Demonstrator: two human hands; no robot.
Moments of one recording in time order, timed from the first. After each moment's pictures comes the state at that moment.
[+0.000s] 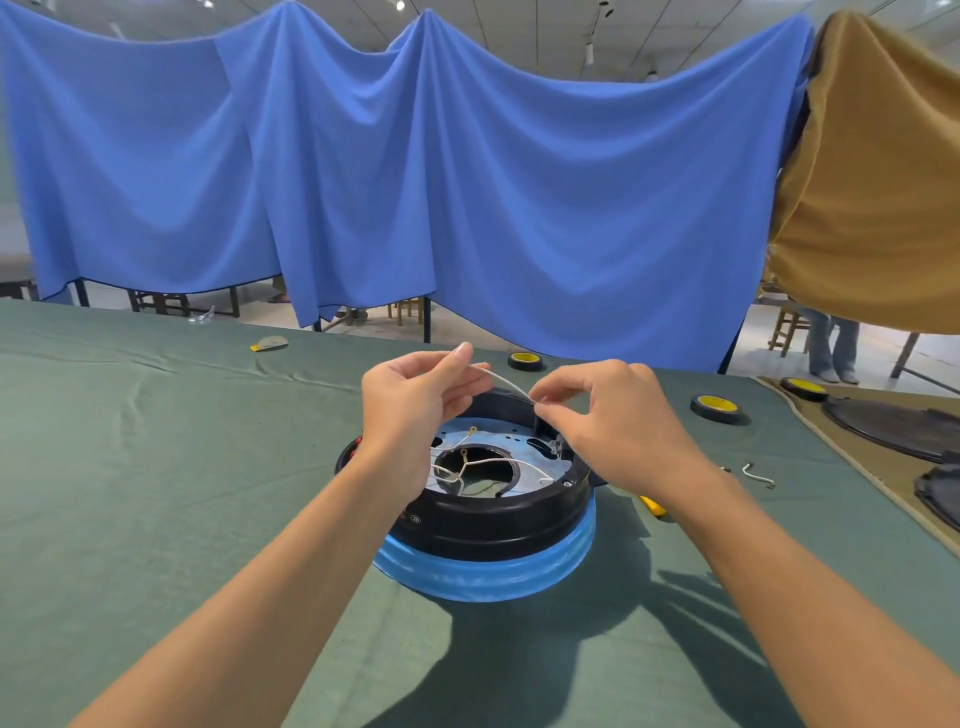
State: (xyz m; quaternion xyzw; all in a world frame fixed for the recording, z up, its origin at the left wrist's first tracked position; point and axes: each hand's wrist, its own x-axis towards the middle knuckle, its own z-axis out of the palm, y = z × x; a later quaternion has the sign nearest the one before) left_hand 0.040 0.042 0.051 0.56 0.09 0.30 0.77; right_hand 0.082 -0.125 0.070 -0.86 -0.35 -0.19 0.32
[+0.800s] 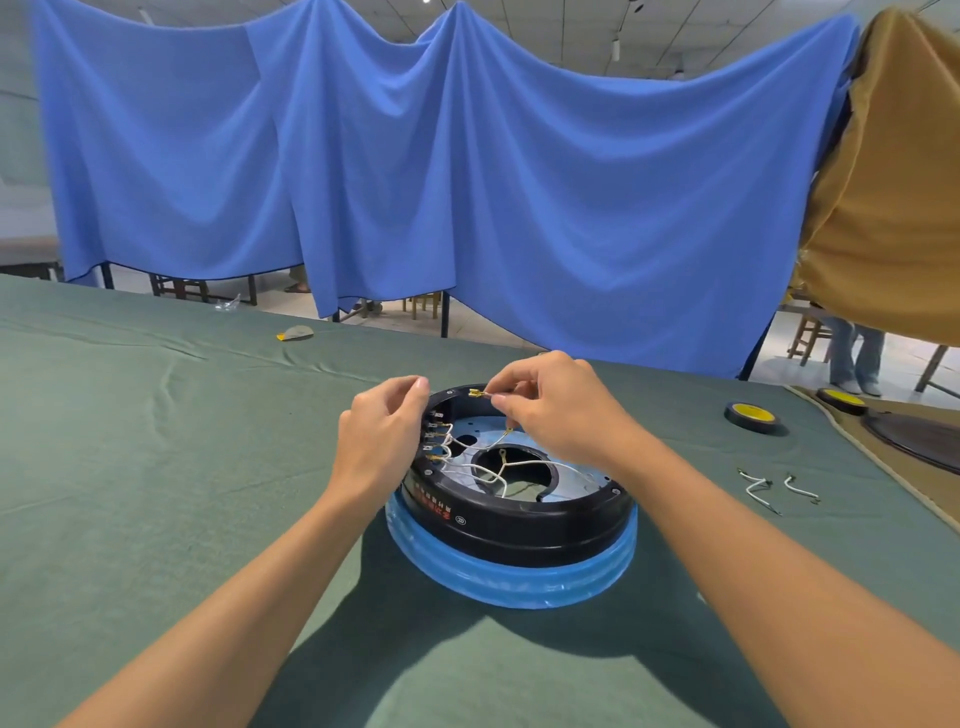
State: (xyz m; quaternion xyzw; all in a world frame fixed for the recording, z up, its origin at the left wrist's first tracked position) left_hand 0.035 0.110 0.005 0.77 0.17 0.39 0.48; right_hand 0.099 -0.053 0.065 -0.85 -0.40 -0.08 0.33
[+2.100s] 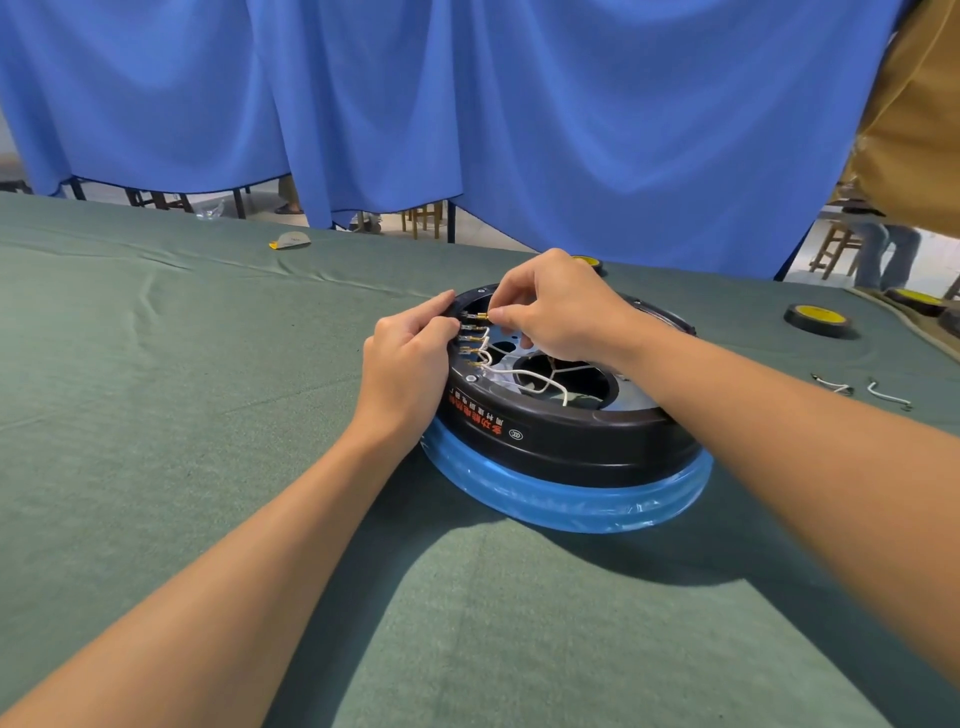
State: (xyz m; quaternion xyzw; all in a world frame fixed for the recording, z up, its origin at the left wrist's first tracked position) left_hand 0.045 0.120 -0.023 0.72 0.13 0.33 0.59; right_hand 0.130 0.000 0.036 -0.86 -0.40 -0.04 0.30
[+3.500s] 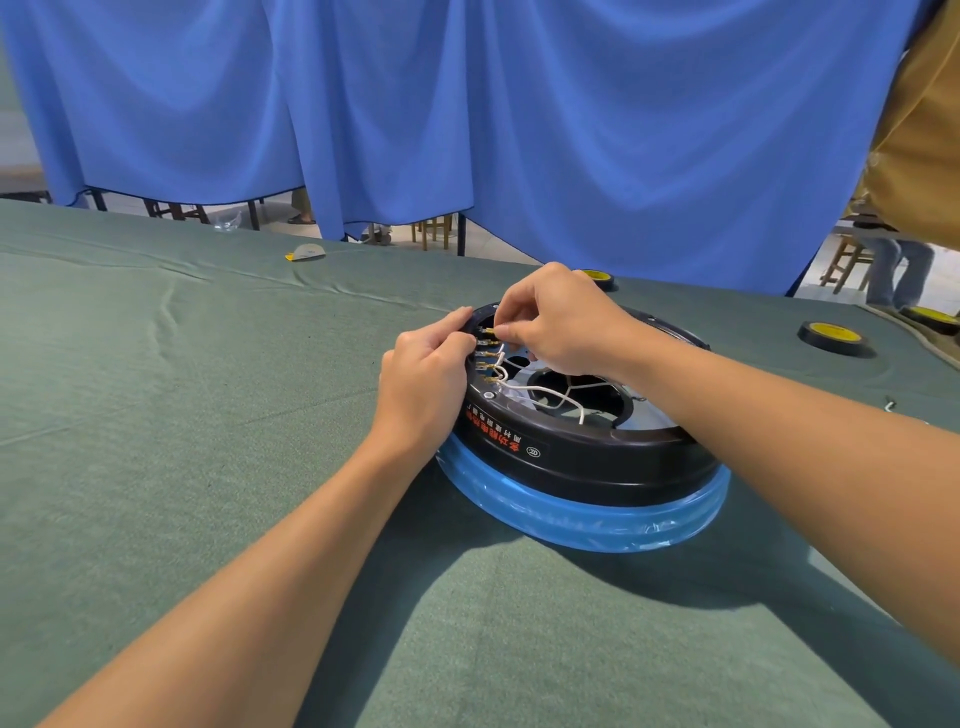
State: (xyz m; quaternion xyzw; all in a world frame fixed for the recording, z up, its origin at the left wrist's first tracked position) left_hand 0.040 0.119 -0.020 0.74 0.13 0.32 0.57; right_hand 0.129 0.010 0.038 -0.86 -0.42 -0.06 0.26
